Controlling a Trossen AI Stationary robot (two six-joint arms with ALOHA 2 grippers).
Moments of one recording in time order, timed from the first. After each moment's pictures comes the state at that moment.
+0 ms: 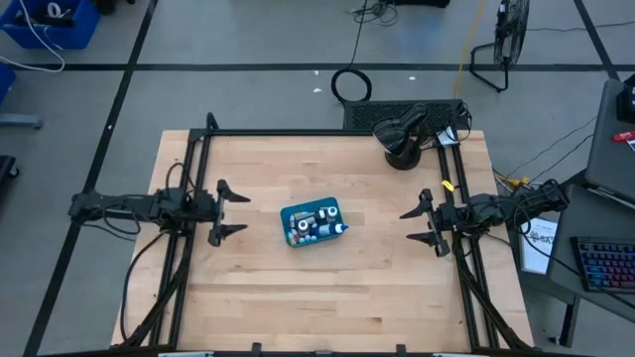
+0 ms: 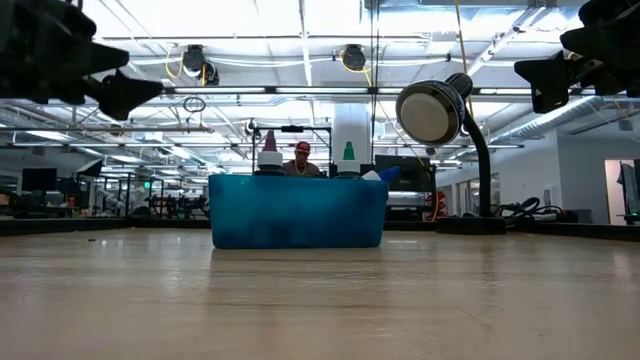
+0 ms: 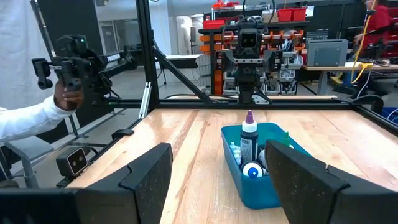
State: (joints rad) left arm -0.08 0.12 0.03 0.12 -0.03 -0.01; right arm 0.28 0.04 0.06 0.01 0.10 0.07
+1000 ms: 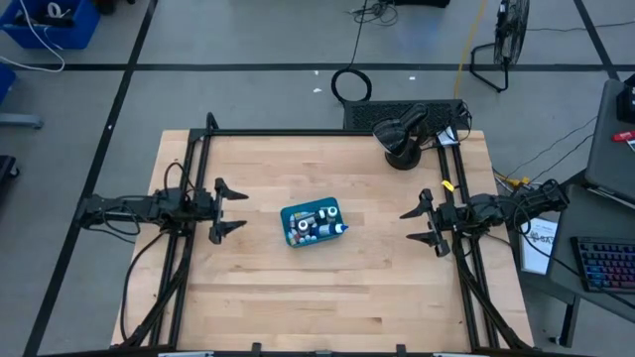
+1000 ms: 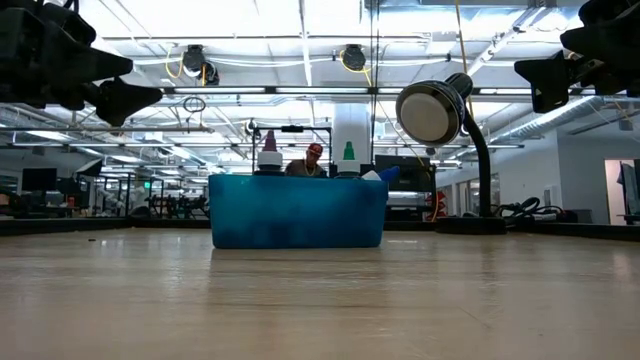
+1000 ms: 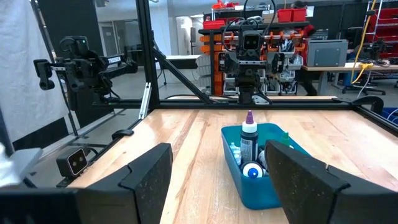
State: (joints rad) left arm -0.06 0.03 0.01 0.05 -0.07 -0.03; right arm 0.28 0.04 0.06 0.01 0.10 0.07
